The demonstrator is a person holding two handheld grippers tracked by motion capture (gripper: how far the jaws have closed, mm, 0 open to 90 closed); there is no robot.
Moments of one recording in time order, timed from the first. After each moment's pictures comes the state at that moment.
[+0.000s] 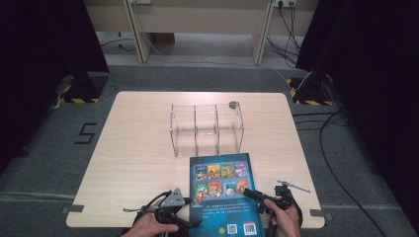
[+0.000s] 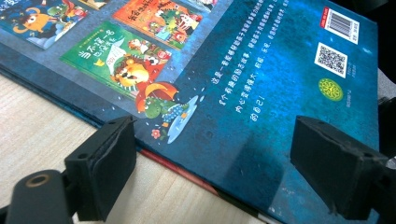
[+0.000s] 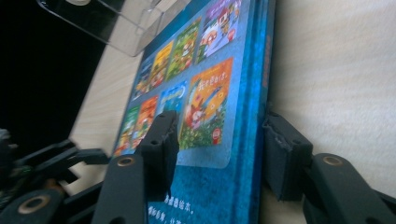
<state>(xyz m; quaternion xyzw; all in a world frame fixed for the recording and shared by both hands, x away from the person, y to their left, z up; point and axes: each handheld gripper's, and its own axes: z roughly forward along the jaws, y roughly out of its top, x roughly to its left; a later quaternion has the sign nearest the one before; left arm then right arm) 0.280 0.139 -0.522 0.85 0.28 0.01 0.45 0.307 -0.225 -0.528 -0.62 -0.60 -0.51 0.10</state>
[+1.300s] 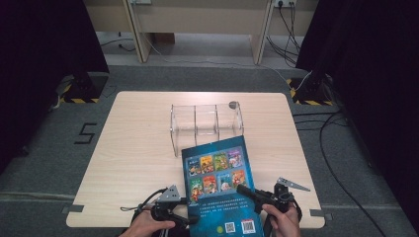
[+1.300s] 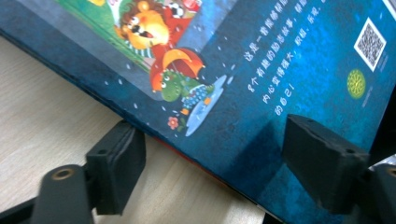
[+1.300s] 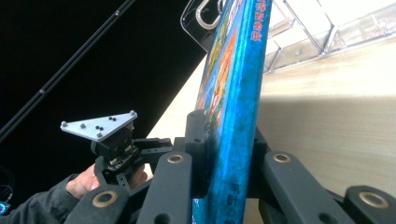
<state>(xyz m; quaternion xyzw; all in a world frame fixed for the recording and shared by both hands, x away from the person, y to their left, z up) 0.286 0.149 -0.516 0.84 0.30 -0.02 0.45 0.297 -0.205 -0.490 -0.46 -0.62 -0.63 0.10</state>
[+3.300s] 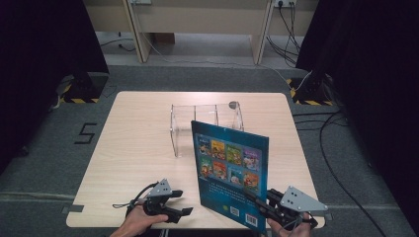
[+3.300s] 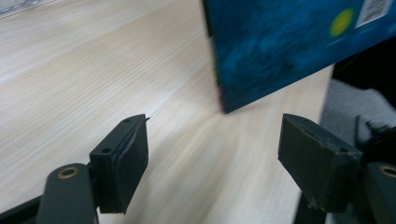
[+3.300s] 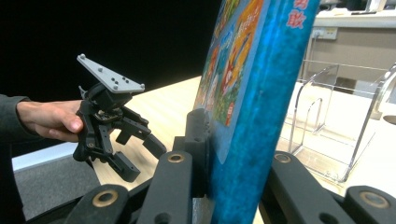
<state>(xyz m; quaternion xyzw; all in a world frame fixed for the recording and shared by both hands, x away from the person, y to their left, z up) 0.298 0.171 -0.511 0.83 0.32 0.03 0.45 0.251 -0.202 -0.424 -0.26 -0.72 -0.62 -0.17</state>
